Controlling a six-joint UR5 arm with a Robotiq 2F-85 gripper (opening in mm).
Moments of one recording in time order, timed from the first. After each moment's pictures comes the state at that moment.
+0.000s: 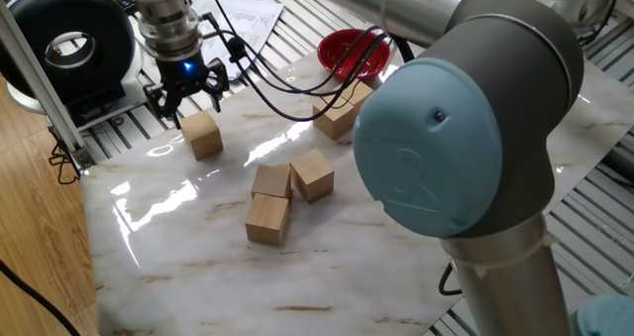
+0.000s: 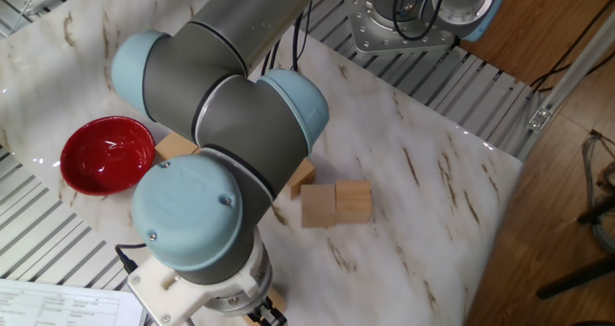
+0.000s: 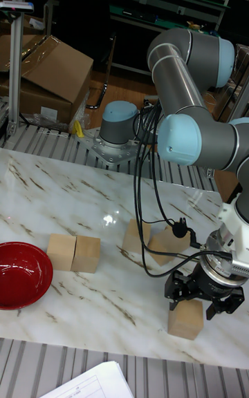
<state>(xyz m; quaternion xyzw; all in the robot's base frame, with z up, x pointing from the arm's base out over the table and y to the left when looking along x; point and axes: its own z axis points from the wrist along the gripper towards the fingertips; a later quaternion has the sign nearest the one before) 0.709 0.188 0.054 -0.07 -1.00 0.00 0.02</state>
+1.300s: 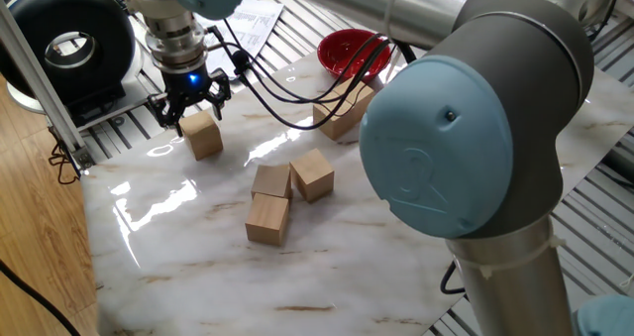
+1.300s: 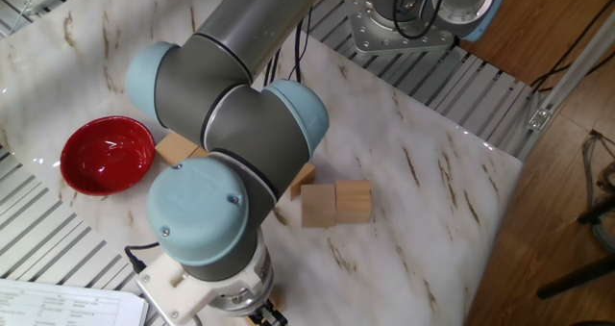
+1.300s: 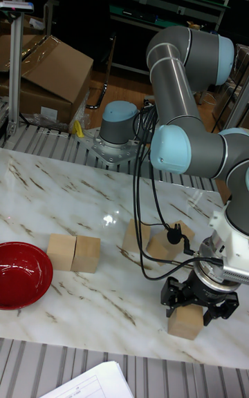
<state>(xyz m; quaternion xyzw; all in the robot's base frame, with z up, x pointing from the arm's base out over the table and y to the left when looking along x) 0.711 0.189 0.032 -0.06 -1.00 -0.01 0.01</state>
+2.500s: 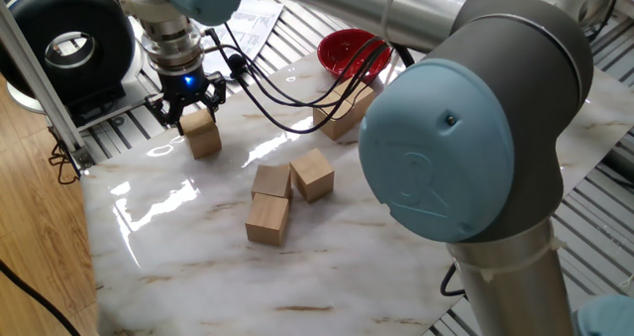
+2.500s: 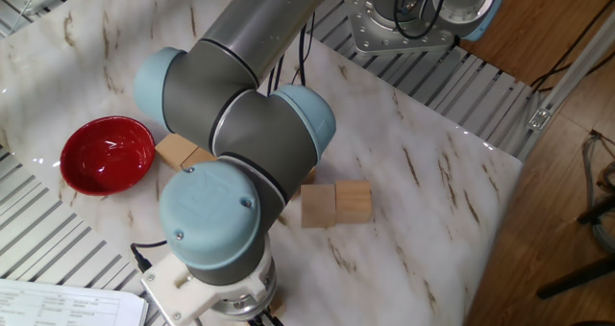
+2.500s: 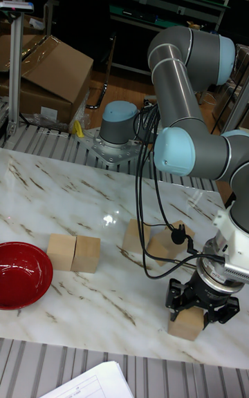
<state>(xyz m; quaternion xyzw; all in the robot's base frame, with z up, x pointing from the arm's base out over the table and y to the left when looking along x) 0.716 0.191 0.033 -0.10 -1.00 0.00 0.00</state>
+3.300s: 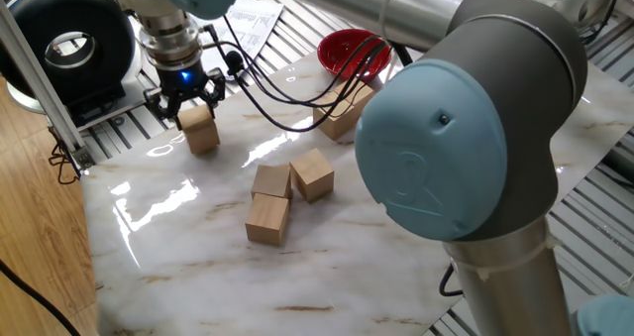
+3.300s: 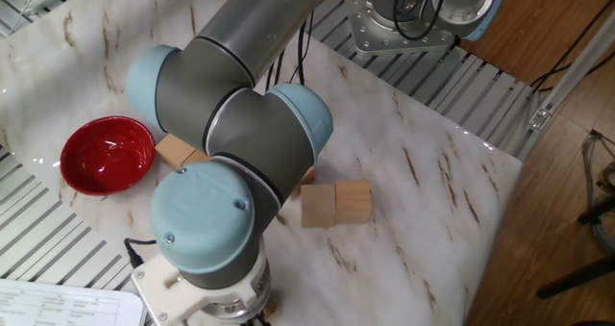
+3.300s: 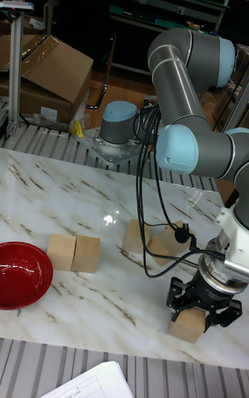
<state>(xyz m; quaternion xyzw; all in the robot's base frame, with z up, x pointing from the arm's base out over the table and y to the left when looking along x) 0.727 0.188 0.044 -0.14 -0.99 0.00 -0.01</state>
